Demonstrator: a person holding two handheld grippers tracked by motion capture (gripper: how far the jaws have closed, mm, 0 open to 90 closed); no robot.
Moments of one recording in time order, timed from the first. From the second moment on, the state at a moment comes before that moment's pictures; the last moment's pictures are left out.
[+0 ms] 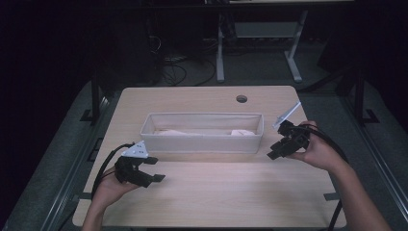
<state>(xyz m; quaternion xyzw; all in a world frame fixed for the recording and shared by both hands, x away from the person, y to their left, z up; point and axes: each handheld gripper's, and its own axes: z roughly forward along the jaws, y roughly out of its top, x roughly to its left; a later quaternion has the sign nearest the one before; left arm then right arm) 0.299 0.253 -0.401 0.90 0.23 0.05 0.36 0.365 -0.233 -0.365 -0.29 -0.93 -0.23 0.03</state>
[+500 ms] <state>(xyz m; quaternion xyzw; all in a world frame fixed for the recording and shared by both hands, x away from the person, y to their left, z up) 0.299 0.254 -0.402 0.90 0.24 0.05 0.36 0.357 -0.243 -0.384 -0.31 -0.92 -0.23 0.04</state>
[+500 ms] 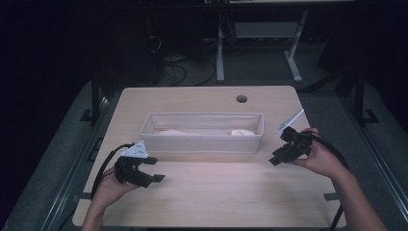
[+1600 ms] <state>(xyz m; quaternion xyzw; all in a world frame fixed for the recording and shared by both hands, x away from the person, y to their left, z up) 0.299 0.255 -0.404 0.90 0.24 0.05 0.36 0.335 -0.258 -0.417 -0.33 -0.91 -0.25 0.06</state>
